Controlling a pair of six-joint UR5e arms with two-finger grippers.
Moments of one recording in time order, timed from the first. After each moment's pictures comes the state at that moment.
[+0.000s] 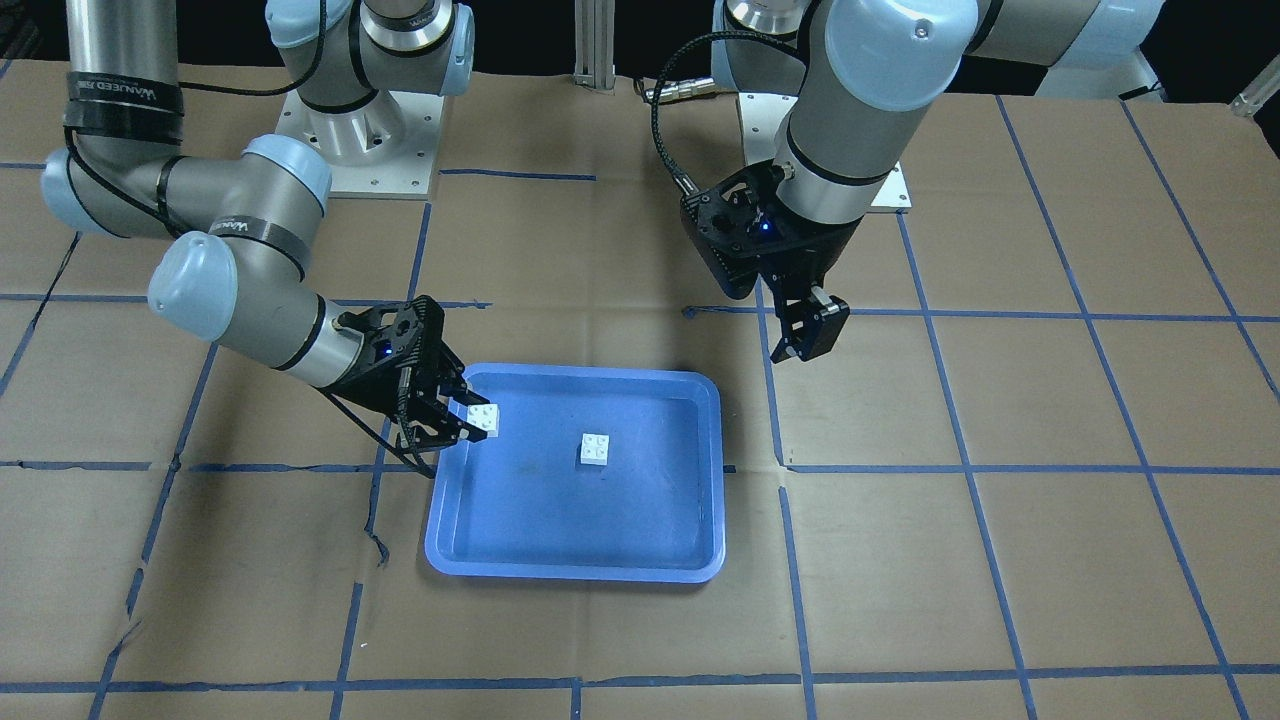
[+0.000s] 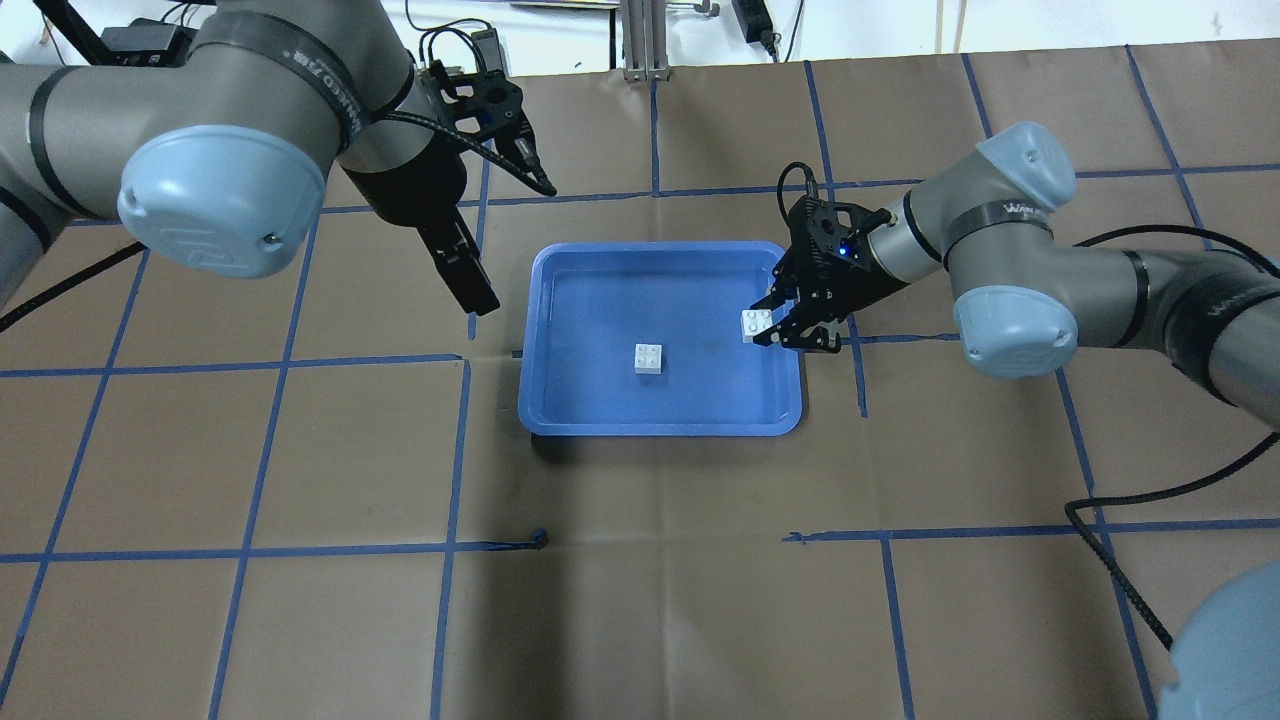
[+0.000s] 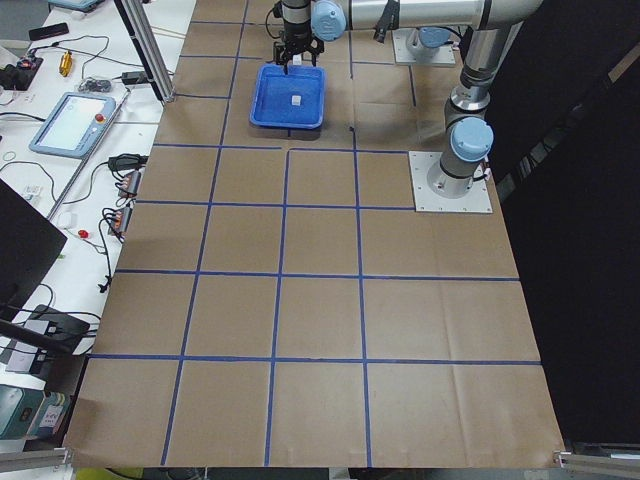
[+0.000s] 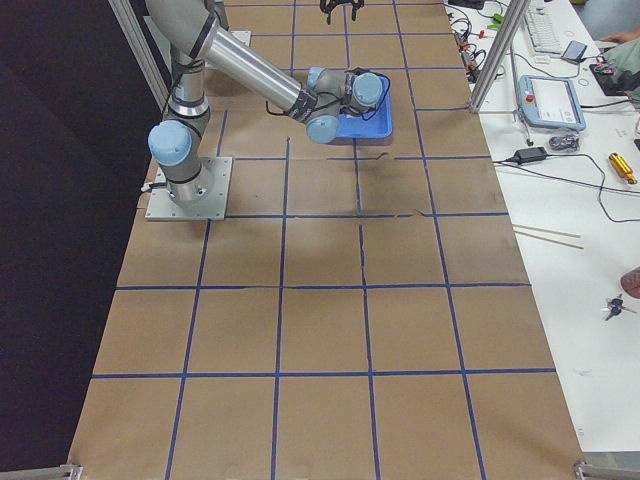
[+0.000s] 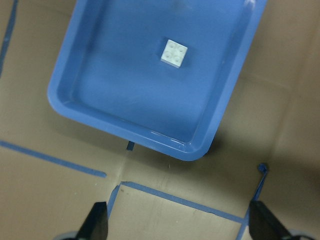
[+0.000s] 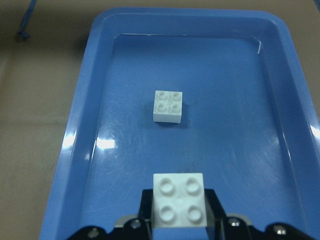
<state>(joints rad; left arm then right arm) -1.70 -1.67 -1.60 -1.43 1.51 0.89 1.51 -1.26 2.00 -2.32 -0.93 -1.62</state>
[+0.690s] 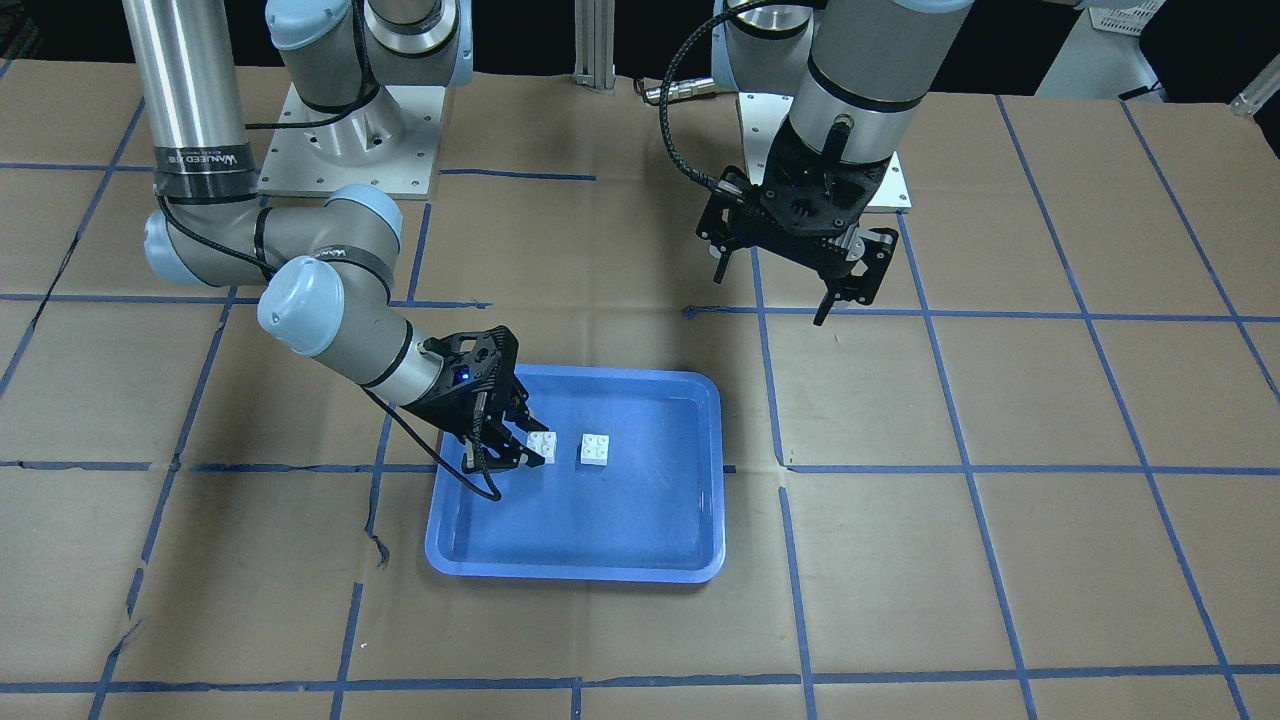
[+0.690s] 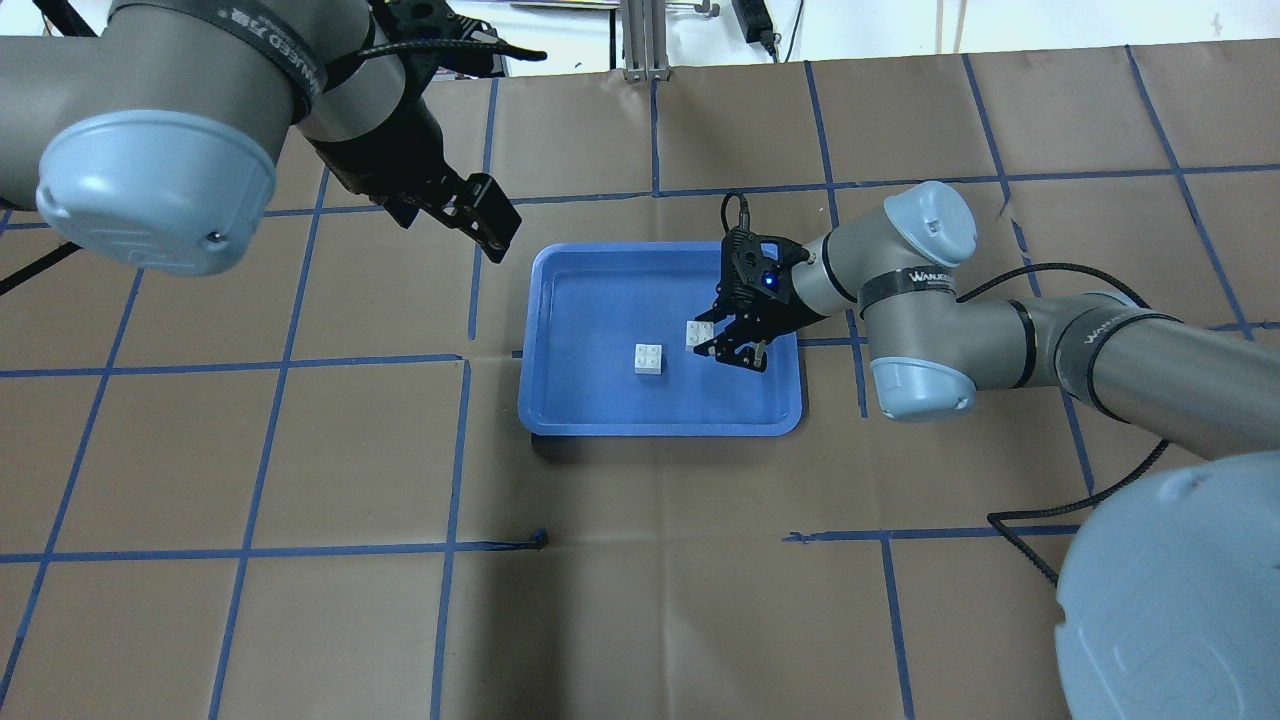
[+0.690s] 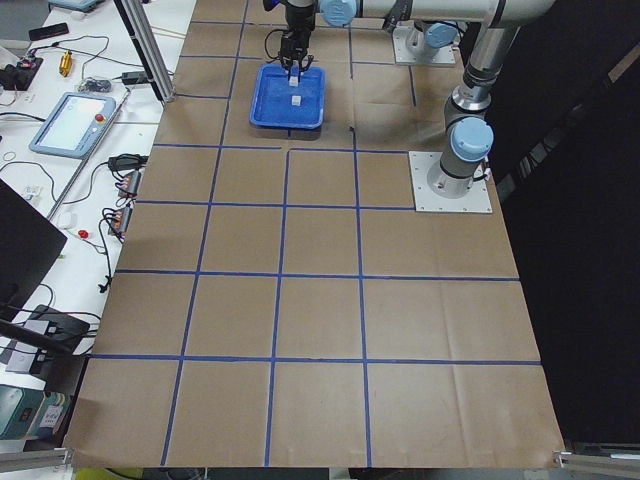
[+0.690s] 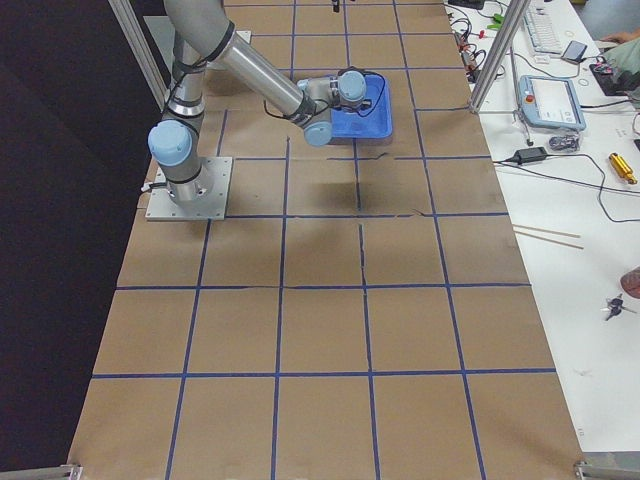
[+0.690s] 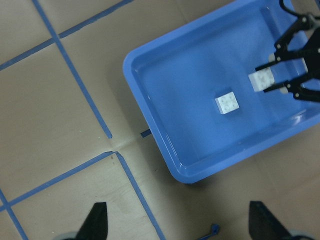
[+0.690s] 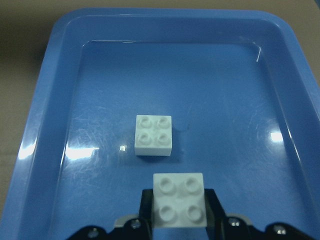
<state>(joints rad) -1.69 -1.62 -1.59 -1.40 1.52 0.27 1.61 -1.13 2.03 -2.63 -0.93 -1.42</state>
